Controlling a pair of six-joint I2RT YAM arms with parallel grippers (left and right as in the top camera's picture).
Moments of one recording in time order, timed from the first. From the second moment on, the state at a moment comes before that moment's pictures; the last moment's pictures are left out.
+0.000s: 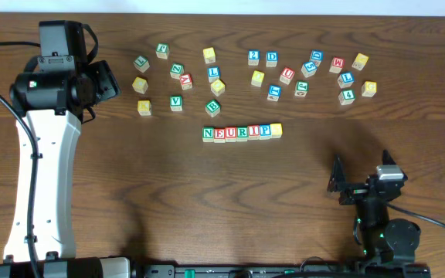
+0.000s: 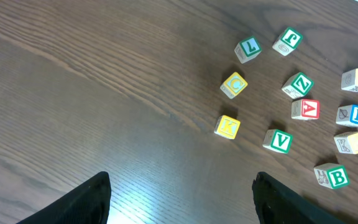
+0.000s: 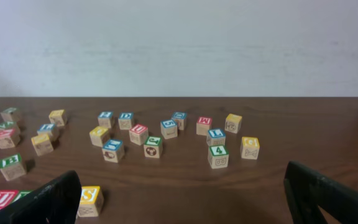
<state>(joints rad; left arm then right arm) 0.06 1.51 1.58 -1.07 -0.17 -0.33 -0.04 0.07 0.09 -0.06 -0.11 0.01</state>
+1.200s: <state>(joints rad) 0.06 1.51 1.58 -1.07 -0.17 -0.33 -0.04 0.01 0.01 -0.06 -0.12 0.01</state>
